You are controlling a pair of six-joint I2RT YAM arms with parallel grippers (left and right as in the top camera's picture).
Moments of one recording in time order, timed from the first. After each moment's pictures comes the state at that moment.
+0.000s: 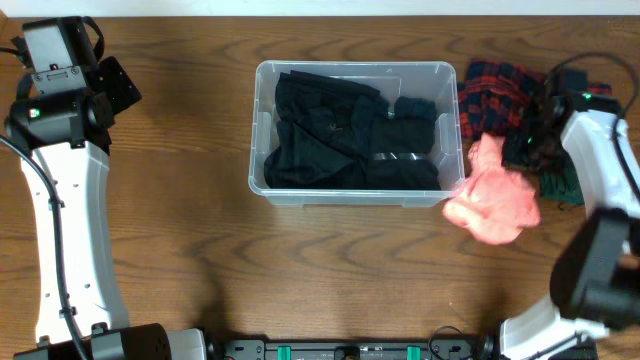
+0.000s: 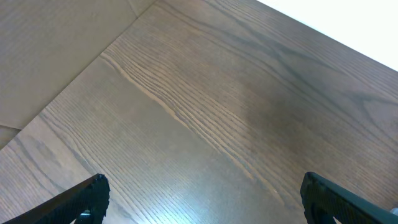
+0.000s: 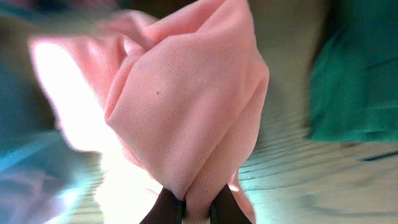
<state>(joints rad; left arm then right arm) 0.21 1.52 1.63 -0.97 -0.37 -0.31 -0.19 1.77 1.40 -1.04 -0.03 0.08</state>
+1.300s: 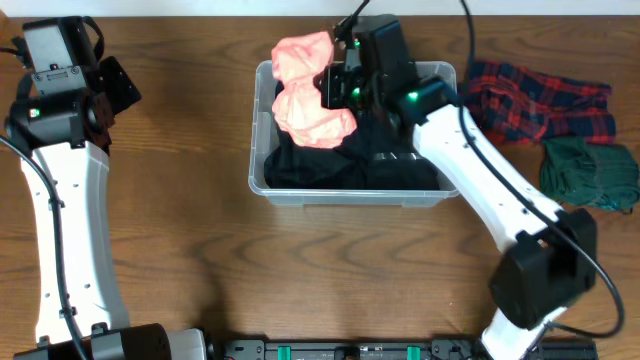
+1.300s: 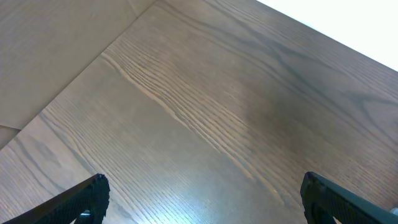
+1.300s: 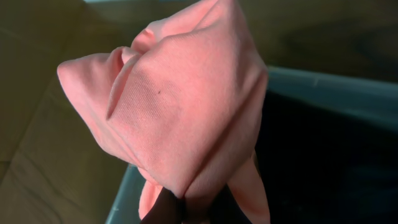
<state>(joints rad) 0.21 1.52 1.63 -0.97 -0.37 -0.31 0.51 1.89 1.65 -0.47 -0.27 0.49</state>
